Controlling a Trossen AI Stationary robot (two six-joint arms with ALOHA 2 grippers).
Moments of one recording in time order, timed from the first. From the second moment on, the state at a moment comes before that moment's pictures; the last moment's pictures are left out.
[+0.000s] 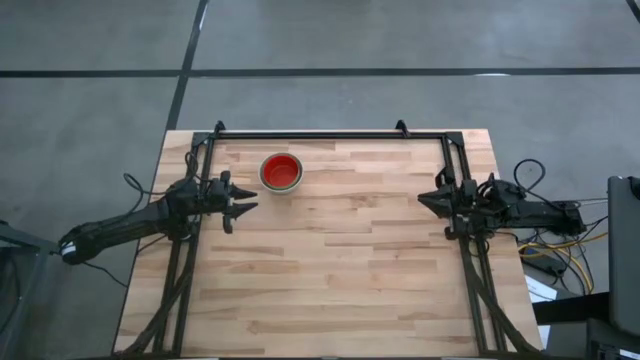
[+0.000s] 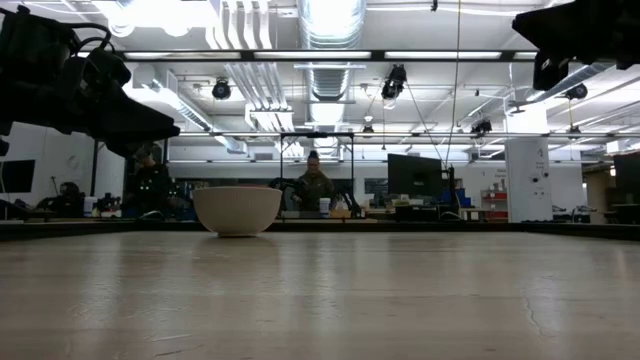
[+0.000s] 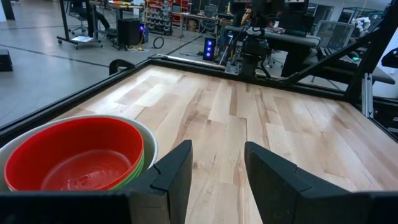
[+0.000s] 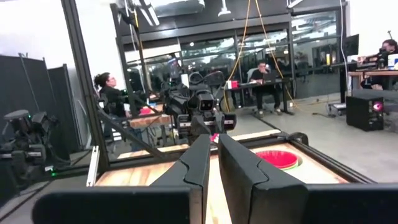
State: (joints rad) left arm 0.39 0.24 0.01 0.06 0.22 -0.11; right arm 0.00 0.03 0.17 0.07 0.06 0.17
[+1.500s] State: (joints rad) left arm 0.39 0.24 0.01 0.06 0.22 -0.11; right arm 0.00 0.00 0.01 0.14 0.08 0.23
